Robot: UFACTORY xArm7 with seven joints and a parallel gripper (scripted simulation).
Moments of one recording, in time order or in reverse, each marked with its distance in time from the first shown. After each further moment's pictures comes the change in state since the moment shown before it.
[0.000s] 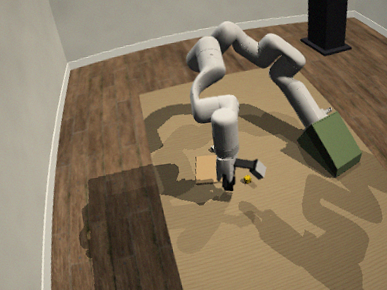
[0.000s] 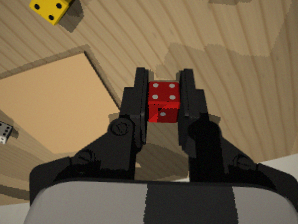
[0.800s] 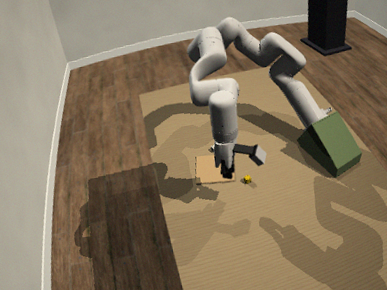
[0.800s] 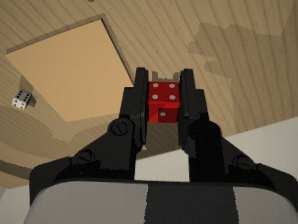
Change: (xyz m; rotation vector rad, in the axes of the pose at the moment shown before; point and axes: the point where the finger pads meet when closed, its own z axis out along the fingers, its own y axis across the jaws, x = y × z) arm -0.001 -0.001 -0.060 0.002 -0.001 0.003
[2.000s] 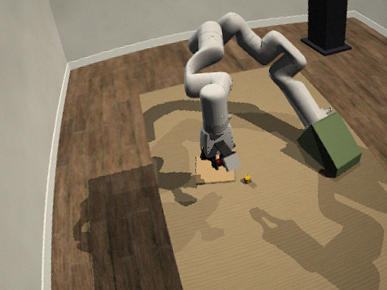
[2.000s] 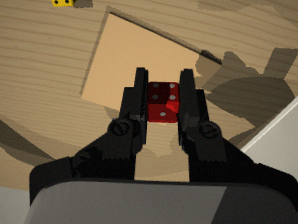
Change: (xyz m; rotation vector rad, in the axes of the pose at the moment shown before) arm -0.040 -0.032 -0.001 0.000 -0.024 0.814
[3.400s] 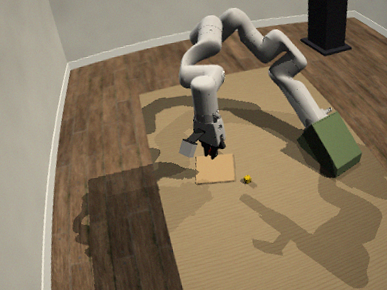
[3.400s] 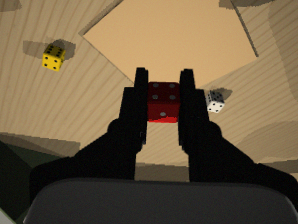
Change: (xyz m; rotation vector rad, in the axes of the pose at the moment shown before) arm -0.062 -0.002 0.004 0.006 0.001 1.111
